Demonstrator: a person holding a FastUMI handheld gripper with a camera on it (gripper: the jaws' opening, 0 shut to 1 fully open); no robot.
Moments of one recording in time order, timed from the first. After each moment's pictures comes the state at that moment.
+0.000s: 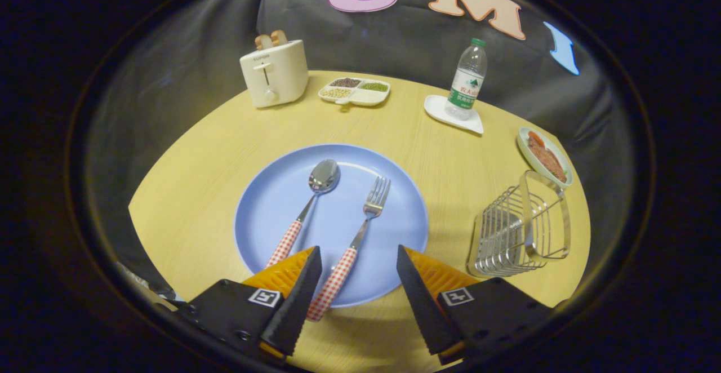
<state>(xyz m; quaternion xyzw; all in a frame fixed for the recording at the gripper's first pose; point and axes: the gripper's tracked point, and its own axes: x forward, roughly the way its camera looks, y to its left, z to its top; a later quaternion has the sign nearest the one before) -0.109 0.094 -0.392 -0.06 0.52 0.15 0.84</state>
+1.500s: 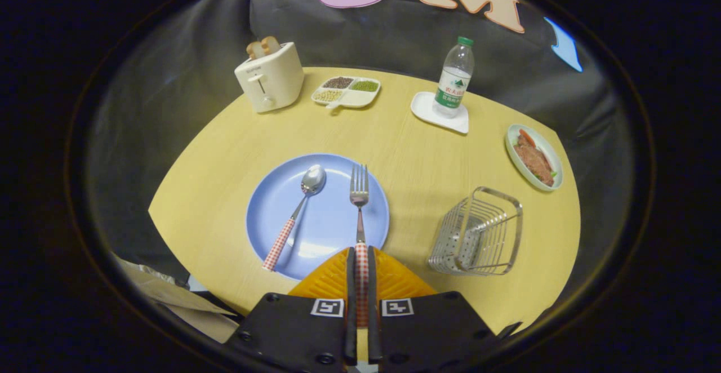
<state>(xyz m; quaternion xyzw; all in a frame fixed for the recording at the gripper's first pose) -0.085 0.047 -0.333 -0.06 0.55 0.17 0.81</state>
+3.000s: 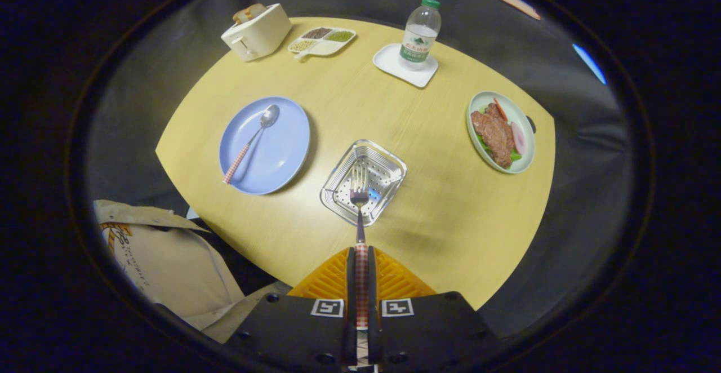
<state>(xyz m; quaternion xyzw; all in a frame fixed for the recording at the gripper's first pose) -0.076 -0.106 -0.291 -0.15 0.71 0.21 0.66</state>
